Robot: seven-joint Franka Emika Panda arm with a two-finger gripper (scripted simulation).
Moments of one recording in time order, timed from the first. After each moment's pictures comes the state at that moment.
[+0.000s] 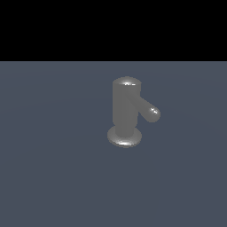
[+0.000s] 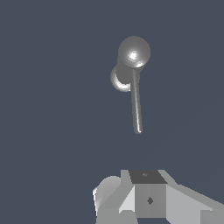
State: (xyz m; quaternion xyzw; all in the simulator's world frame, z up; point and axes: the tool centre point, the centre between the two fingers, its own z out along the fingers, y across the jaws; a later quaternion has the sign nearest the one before) arm -0.250 -0.002 0.468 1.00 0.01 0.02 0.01
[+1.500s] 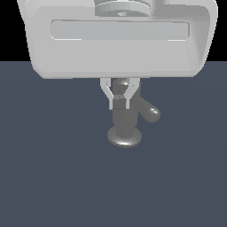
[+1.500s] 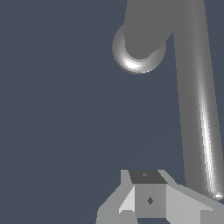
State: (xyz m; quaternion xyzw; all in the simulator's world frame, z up) arm -0.242 -0.008 0.239 1.00 0.03 0.00 0.00
